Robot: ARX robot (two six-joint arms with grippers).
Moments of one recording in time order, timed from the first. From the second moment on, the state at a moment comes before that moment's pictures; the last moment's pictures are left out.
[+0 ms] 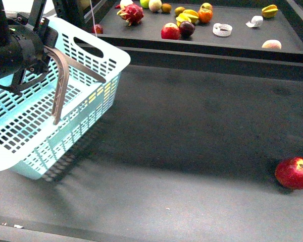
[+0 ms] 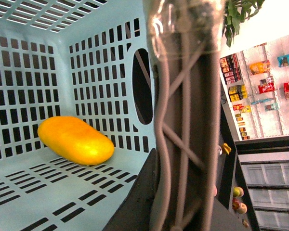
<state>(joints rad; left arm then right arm) -0.15 2.11 0.95 0.90 -0.21 -1.08 0.00 0.00 0.01 0.00 0.00 0.00</state>
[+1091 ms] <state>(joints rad) -0.10 2.10 0.98 0.76 -0.40 -1.15 0.00 0.00 0.01 0.00 0.00 0.00</state>
